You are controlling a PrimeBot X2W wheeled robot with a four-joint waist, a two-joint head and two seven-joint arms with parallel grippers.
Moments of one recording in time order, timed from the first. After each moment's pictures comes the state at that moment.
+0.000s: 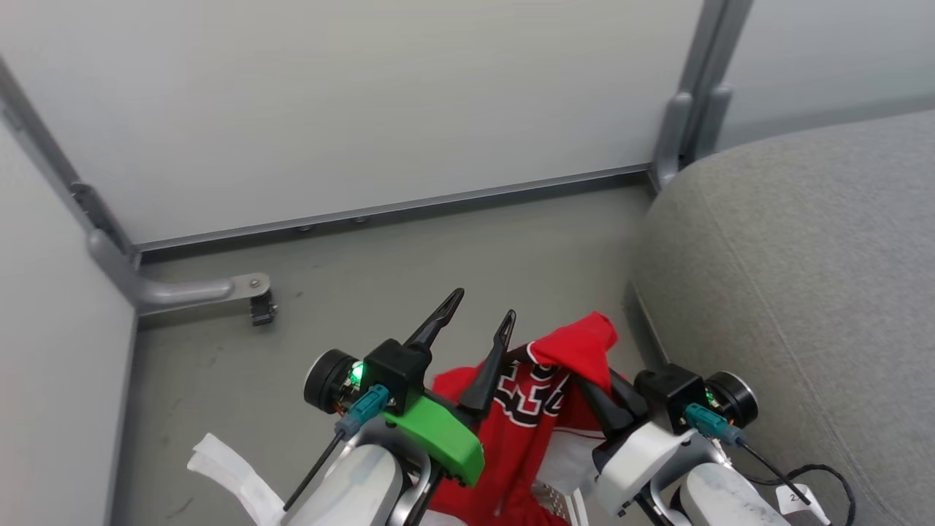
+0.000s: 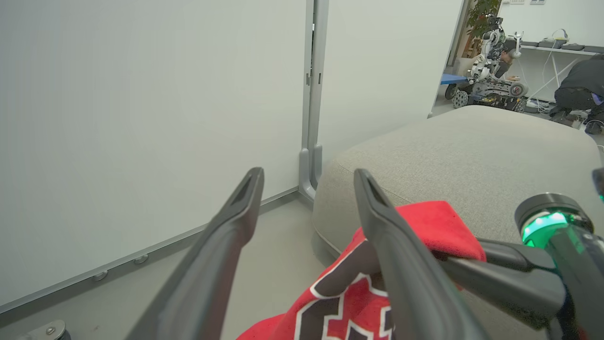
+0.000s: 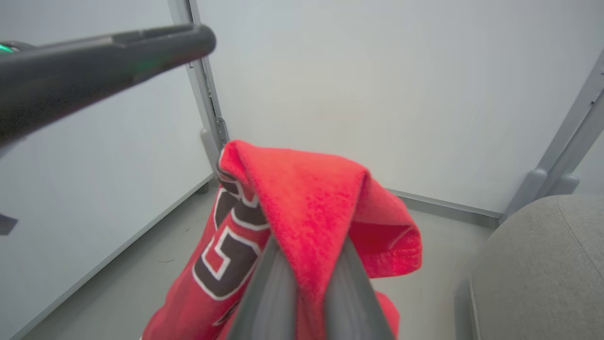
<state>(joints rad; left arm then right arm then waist) -0.36 0.05 -0.65 0.40 -0.39 -0.09 -0.26 -0.25 -0.06 0.42 0.39 0.18 0.13 -0.26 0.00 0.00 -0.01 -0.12</state>
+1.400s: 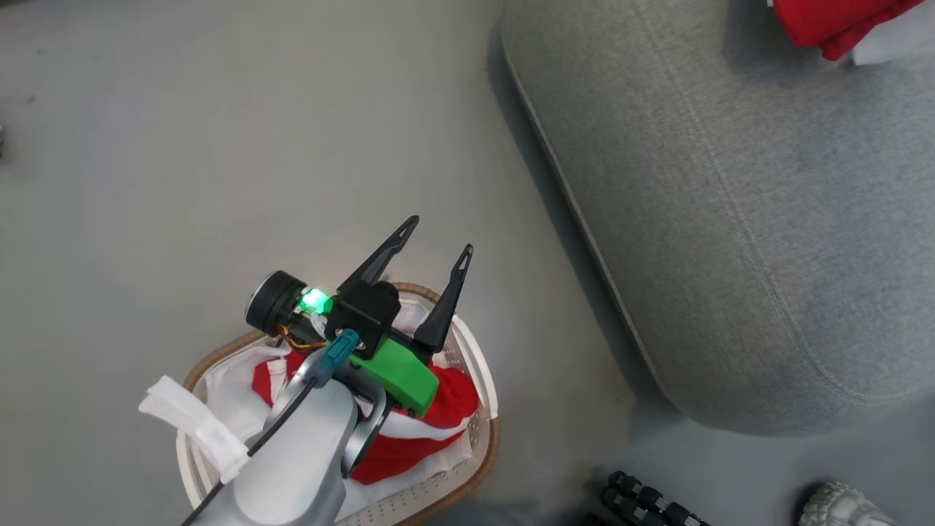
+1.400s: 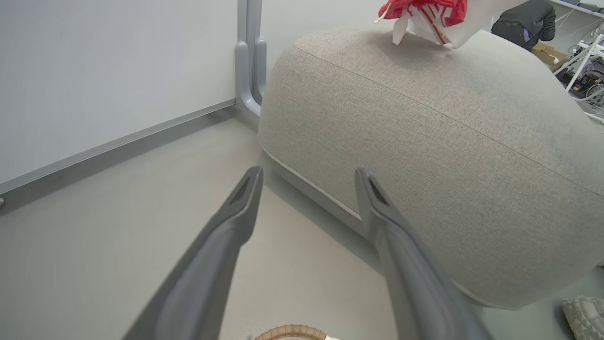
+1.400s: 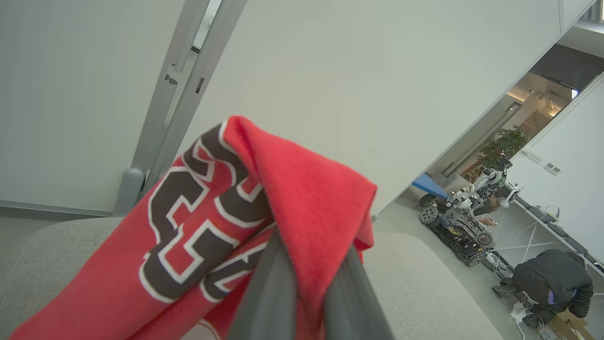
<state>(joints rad) -0.48 0.12 -0.58 0.41 -0.21 -0.13 -0.26 -1.06 -0.51 -0.10 0.73 0.00 0.13 -0.26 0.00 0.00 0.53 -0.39</state>
